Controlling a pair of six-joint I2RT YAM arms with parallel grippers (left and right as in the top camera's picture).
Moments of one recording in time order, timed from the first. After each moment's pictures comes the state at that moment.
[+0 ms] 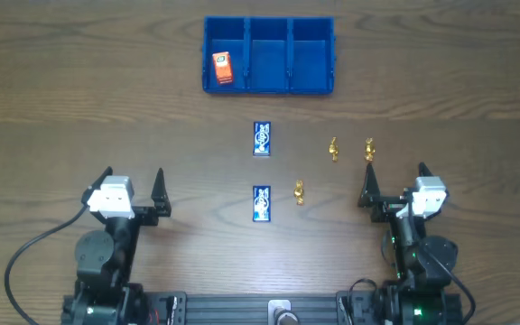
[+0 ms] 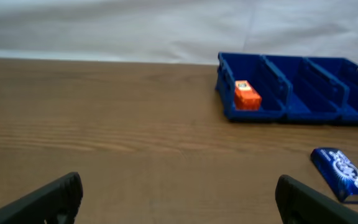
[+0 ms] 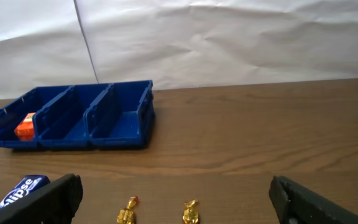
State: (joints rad) left arm -0.11 0.07 0.03 -0.12 -0.03 -0.07; right arm -0.04 0.01 0.01 -0.07 -0.08 0.08
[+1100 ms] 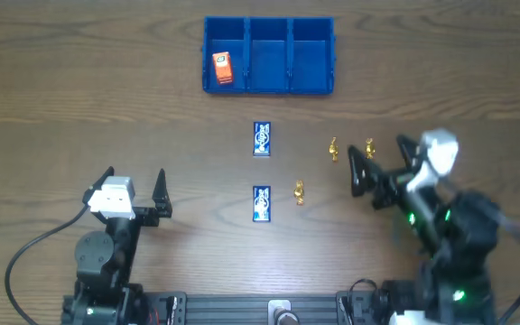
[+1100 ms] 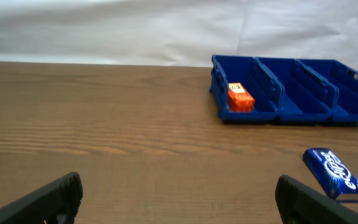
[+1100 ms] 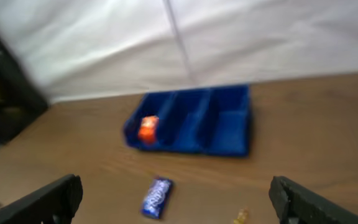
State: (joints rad) left arm -0.11 0.06 0.03 -0.13 -0.01 -0.07; right arm 0.00 0.56 0.68 -0.38 -0.44 0.26
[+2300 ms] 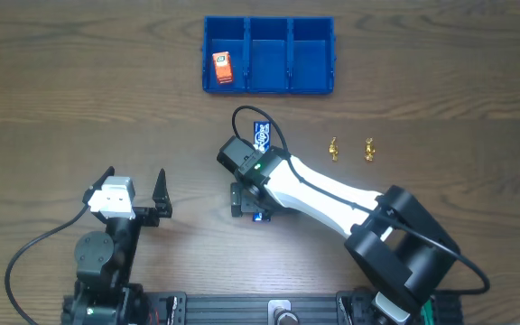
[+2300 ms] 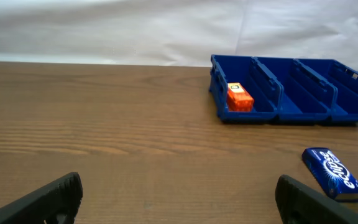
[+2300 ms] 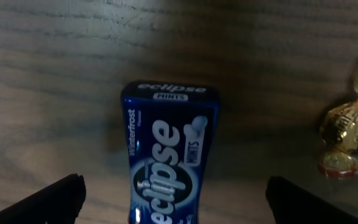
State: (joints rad) left arm -0.11 0.06 0.03 -0.13 -0.01 -0.07; right arm 0.85 1.82 1.12 -0.82 -0.02 0.79
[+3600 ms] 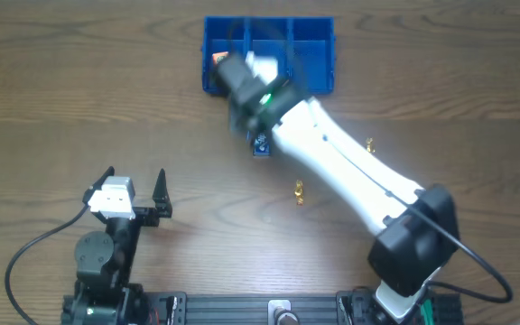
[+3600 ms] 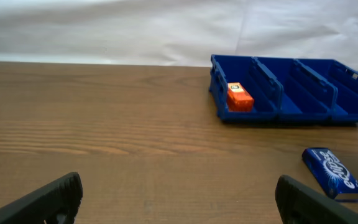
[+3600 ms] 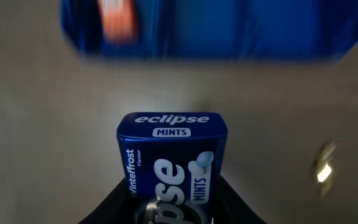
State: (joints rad) left arm -0.11 0.06 0.03 -0.13 -0.01 -0.07; right arm 0.67 1.86 1.75 -1.00 0.25 0.65
